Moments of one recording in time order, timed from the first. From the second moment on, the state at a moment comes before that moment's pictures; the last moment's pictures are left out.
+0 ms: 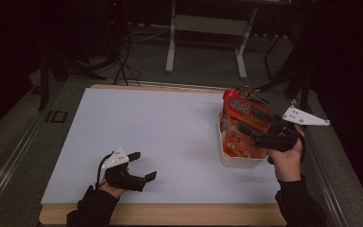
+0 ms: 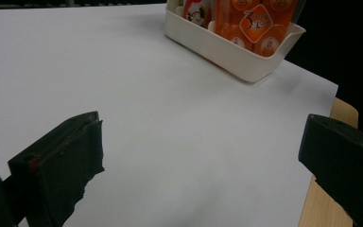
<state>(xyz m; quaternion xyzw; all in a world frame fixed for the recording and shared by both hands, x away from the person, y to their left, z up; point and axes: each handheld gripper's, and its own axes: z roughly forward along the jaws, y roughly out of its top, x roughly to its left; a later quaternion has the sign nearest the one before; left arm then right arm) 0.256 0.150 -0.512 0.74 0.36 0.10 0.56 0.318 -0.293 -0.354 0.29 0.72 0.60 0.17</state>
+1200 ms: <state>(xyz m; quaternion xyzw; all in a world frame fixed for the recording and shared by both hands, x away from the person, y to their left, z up) 0.253 0.150 -0.512 0.74 0.35 0.11 0.56 0.305 -0.258 -0.442 0.28 0.78 0.55 0.07</state>
